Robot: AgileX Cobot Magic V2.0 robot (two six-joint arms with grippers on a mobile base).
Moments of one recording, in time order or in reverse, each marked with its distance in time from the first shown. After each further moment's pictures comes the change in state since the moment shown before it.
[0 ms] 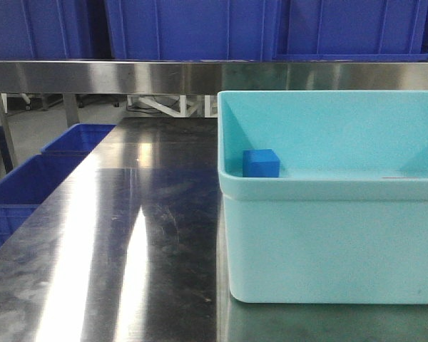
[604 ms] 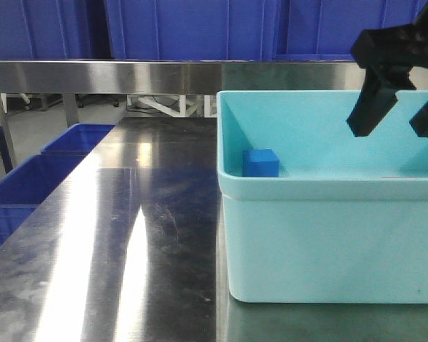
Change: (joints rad) left arm 0.000 0.000 0.000 0.000 0.000 0.000; right arm 0.117 0.169 0.000 -0.018 0.034 -0.006
